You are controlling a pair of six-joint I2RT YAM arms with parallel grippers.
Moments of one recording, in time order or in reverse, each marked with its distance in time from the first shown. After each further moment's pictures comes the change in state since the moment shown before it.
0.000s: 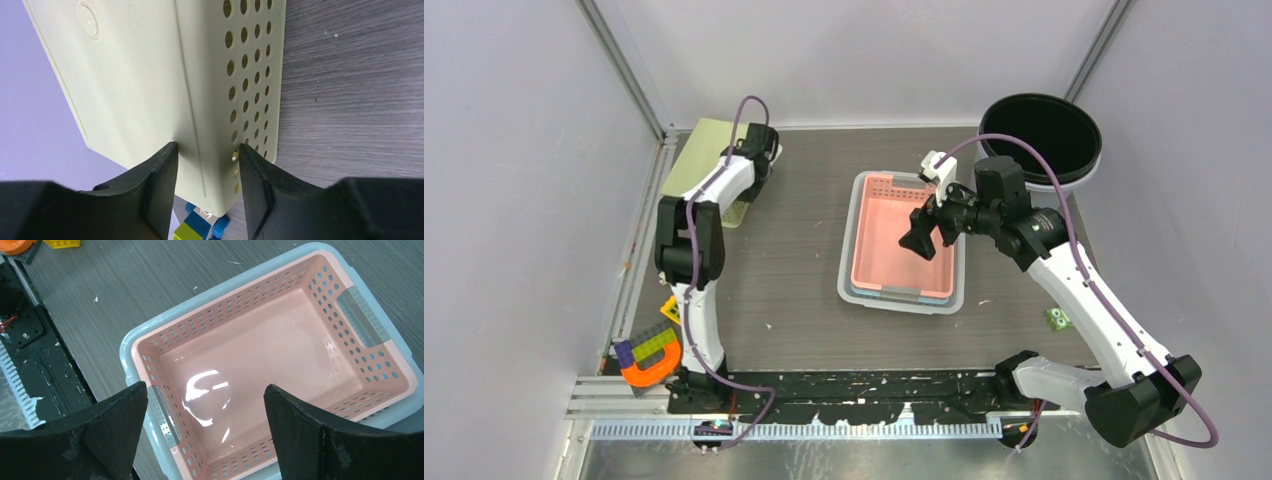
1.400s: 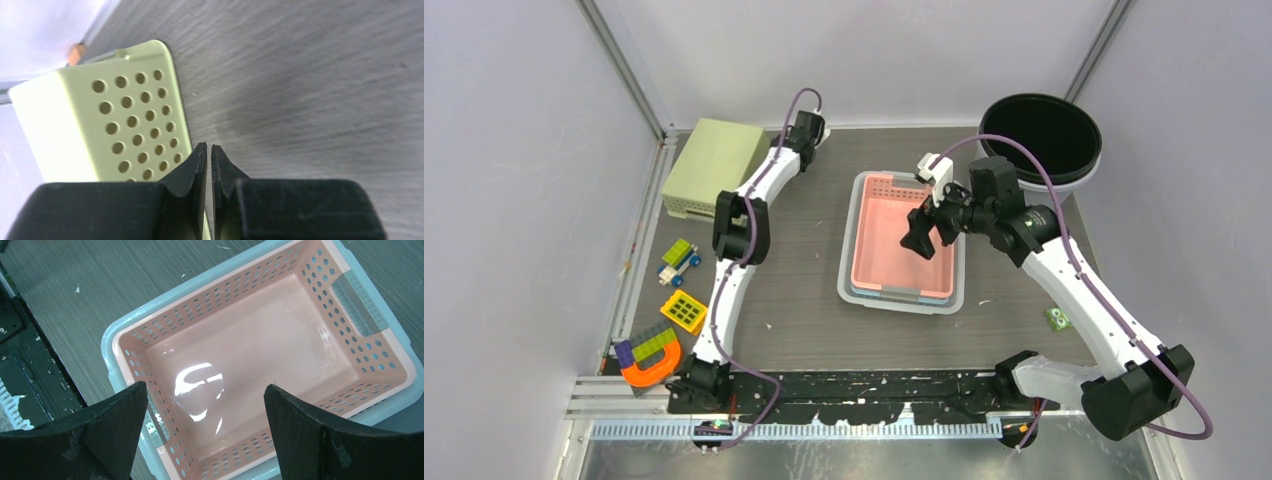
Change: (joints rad) left arm -0.134 0.520 0.714 -0.035 0.026 0.053; right arm -0.007 0.031 -0.017 0.003 0.031 -0.027
